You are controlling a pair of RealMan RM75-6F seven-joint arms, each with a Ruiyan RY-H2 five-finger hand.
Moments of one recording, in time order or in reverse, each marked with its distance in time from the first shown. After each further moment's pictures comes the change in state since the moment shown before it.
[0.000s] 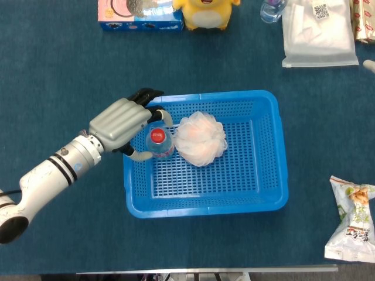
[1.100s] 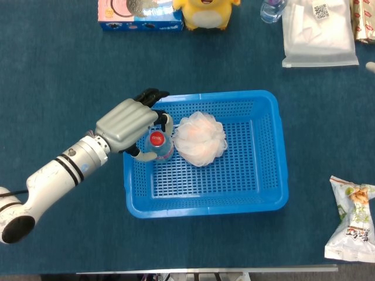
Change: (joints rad) left arm -0.036 -0.019 0.011 -0.021 -0.054 0.012 0.076; right arm -0.006 -0.018 -0.006 0.033 -0.002 -0.005 0.034
